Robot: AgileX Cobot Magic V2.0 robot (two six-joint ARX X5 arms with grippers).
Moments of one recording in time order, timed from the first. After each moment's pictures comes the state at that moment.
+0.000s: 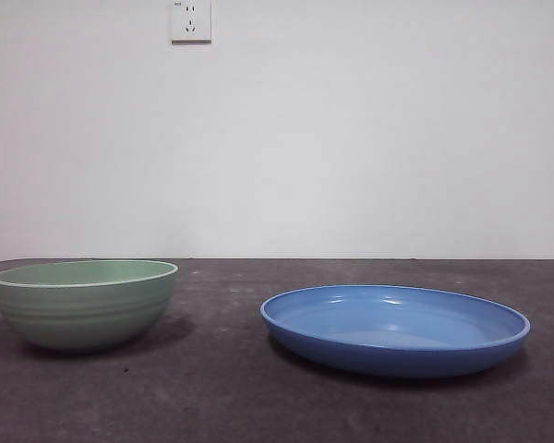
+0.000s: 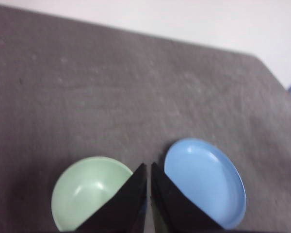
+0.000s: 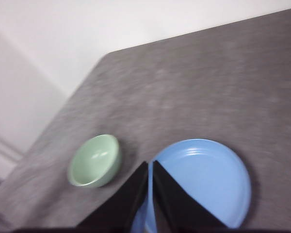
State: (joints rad) left arm -0.16 0.74 1.00 -0.71 0.38 -0.24; right arm -0.04 0.51 0.83 -0.68 -0.69 0.31
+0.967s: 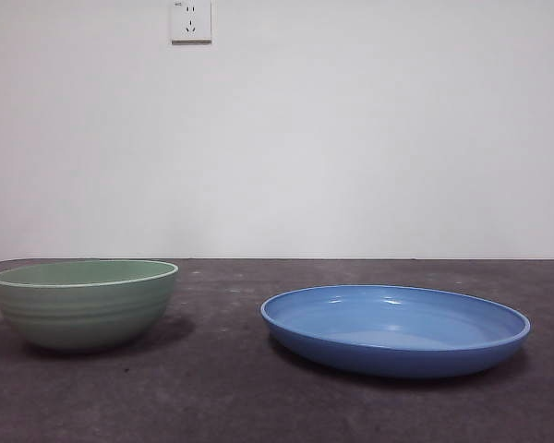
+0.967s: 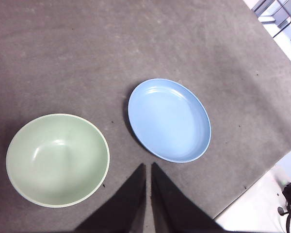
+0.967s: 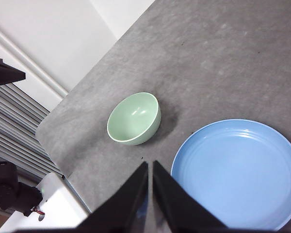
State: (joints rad) left arm -0.24 0.87 1.14 -0.95 0.51 -0.08; right arm 0.10 0.74 0.93 -0.74 -0.81 0.13
